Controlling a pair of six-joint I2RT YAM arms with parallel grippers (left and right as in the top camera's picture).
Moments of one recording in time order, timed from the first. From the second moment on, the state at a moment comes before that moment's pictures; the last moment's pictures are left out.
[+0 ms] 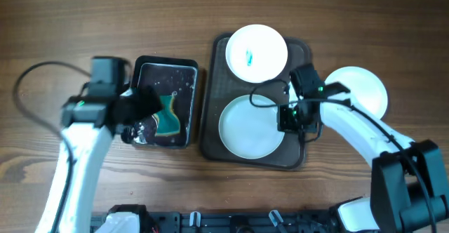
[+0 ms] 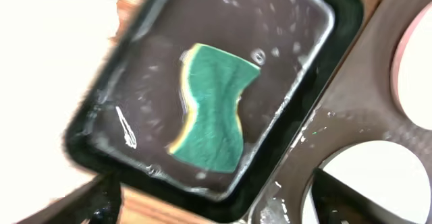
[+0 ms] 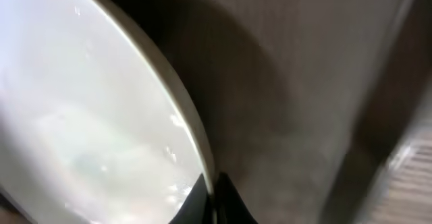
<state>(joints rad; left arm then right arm) -0.01 1.23 1.03 -0.99 0.08 -0.52 0.31 1.61 0.94 -0.81 -0.23 0.36</state>
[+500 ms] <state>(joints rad) 0.16 1.08 1.03 -1.08 0.08 -0.53 0.47 1.56 1.34 -0.97 -0.26 0.32</state>
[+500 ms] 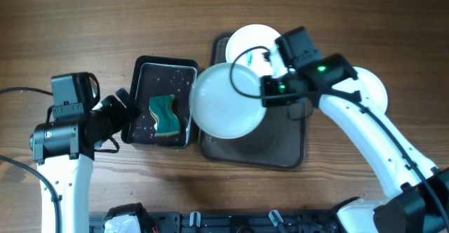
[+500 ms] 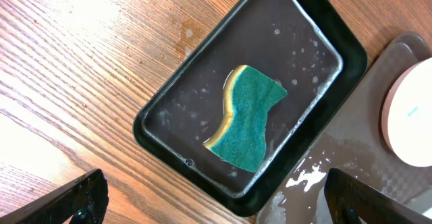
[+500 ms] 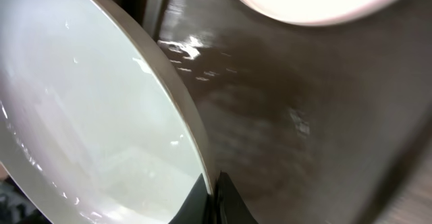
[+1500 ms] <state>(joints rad) 0.16 1.08 1.03 -1.08 0.08 -0.53 0.92 2.01 1.77 -0.84 0.56 0.39</state>
